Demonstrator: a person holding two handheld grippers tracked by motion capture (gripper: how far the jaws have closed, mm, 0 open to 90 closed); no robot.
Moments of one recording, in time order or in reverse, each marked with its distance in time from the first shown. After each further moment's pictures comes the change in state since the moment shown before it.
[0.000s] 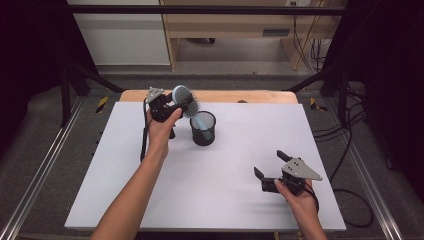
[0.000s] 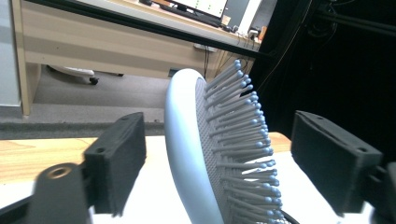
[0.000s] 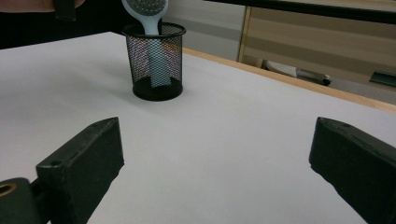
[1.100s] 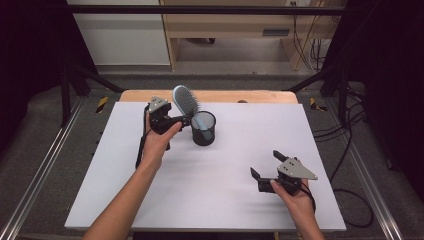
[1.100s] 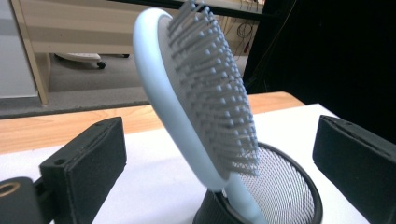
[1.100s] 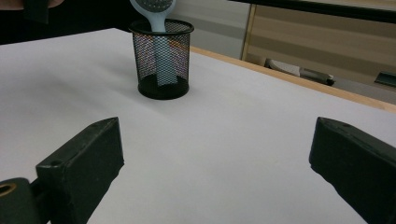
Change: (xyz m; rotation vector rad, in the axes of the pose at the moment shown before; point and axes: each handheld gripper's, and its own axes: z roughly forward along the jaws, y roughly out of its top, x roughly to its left) left arm -0.017 -0.013 -0.031 0.123 0.021 0.118; right arm 0.008 0.001 0.006 0.011 0.010 -0.013
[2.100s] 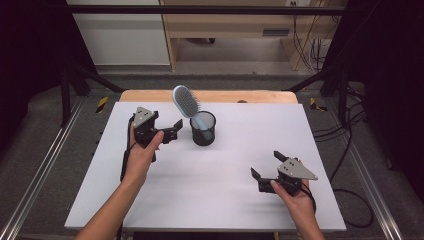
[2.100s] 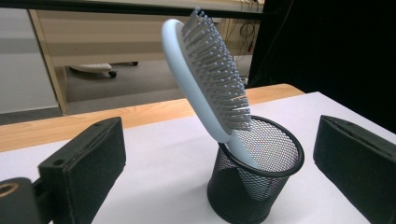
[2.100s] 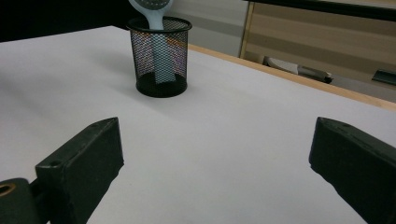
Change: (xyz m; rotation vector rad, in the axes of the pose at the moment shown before) left arm 0.002 -0.007 -0.058 -0.035 0.020 0.064; right arm 0.000 0.000 -0.001 0.010 -0.008 0.004
